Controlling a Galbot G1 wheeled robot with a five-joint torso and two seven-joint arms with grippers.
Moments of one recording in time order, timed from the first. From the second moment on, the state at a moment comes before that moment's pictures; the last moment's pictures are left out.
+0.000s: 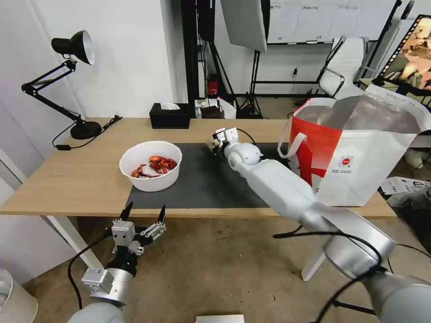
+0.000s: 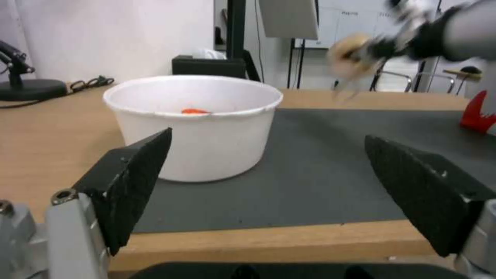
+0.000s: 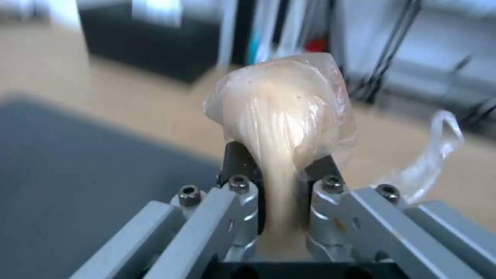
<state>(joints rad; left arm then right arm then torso) 1.70 -1.22 -0.50 -2.26 -0.29 -0.04 -0.11 -0.21 1.24 -0.36 1.32 0.74 -0.41 0.39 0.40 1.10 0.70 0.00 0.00</state>
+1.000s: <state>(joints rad) 1.74 -1.22 -0.44 -2.32 -0.27 -0.05 -0.10 -0.48 0.61 0.07 1.94 1.05 -0.55 0.73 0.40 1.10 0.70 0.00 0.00</state>
